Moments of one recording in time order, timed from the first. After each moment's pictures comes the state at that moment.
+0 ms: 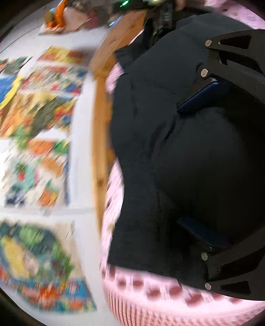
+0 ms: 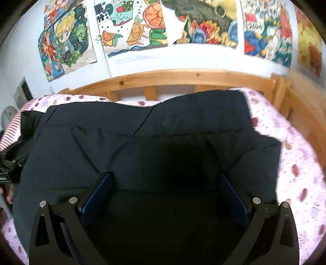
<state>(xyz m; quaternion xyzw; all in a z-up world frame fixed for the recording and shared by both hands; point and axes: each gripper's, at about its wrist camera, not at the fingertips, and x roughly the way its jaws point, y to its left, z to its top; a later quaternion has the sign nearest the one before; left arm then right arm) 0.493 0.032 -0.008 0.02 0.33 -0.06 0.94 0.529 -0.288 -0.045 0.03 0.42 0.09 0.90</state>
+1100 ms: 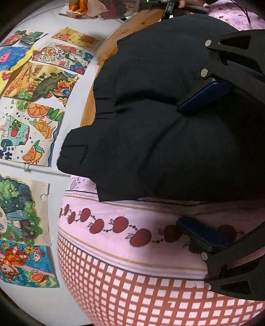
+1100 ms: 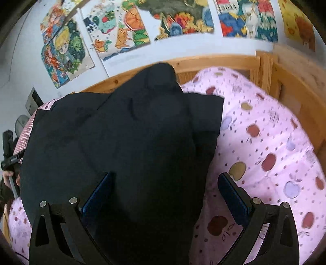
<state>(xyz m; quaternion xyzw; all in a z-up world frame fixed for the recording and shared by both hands) 0.476 0.118 -0.034 -0.05 0.41 -0.06 0.91 0.502 -0.392 -0.073 0.11 0.45 0.15 0.87</state>
